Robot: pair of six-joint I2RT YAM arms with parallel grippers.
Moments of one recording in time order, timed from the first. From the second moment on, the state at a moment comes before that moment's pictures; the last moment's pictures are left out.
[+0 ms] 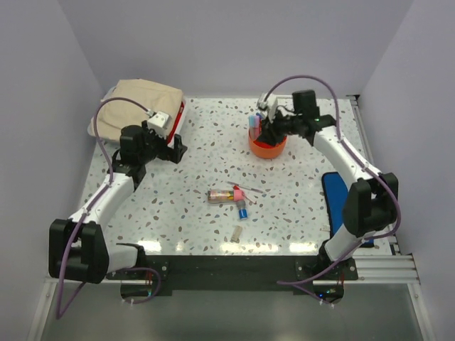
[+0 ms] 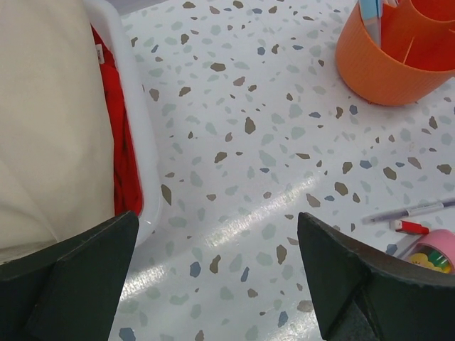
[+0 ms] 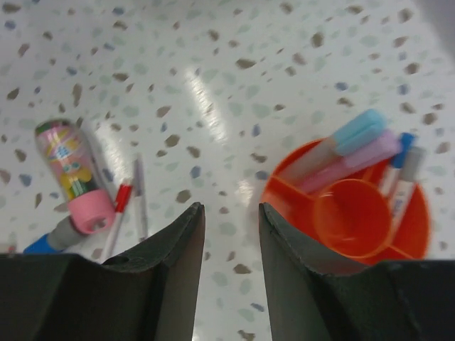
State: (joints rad) left arm -0.12 1.27 0.80 0.09 0.37 0.08; right arm 0.25 1.66 1.46 -0.49 -0.69 -0.53
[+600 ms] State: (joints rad) left arm -0.12 1.17 0.74 -0.08 0.45 0.14; right arm 0.53 1.74 1.27 -0.74 -0.57 -0.71
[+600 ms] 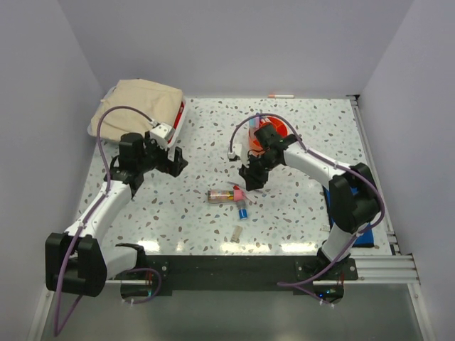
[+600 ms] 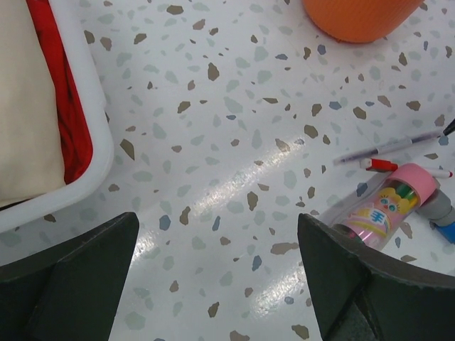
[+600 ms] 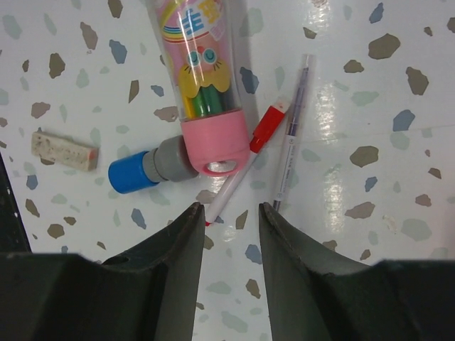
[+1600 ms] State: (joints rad) left arm -0.10 0.94 0.77 -0.15 0.37 0.20; right arm 0.71 1.71 1.35 -1.25 -0.44 -1.92
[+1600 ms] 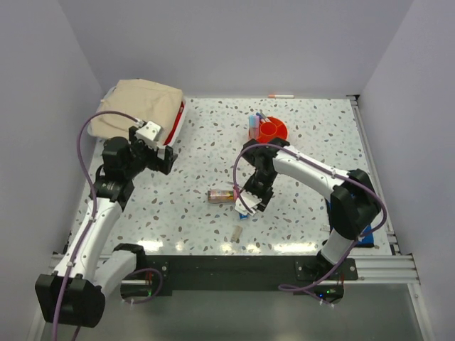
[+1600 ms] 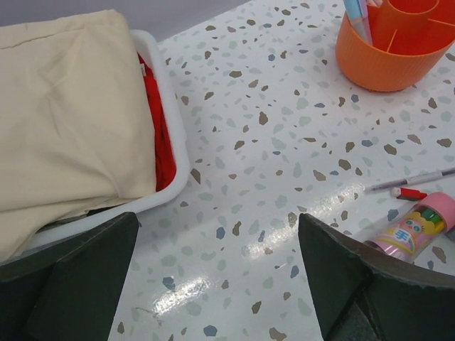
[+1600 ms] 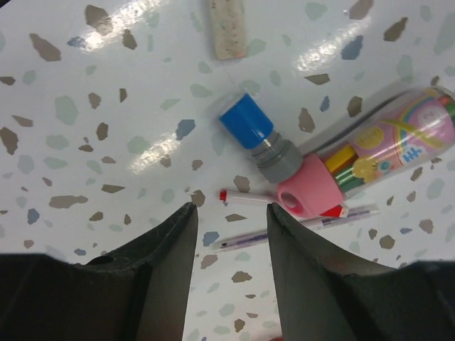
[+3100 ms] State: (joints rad) left arm 0.10 0.88 0.69 -0.16 0.44 0.08; right arm 0.83 1.92 1.32 -1.03 -0.40 -1.98
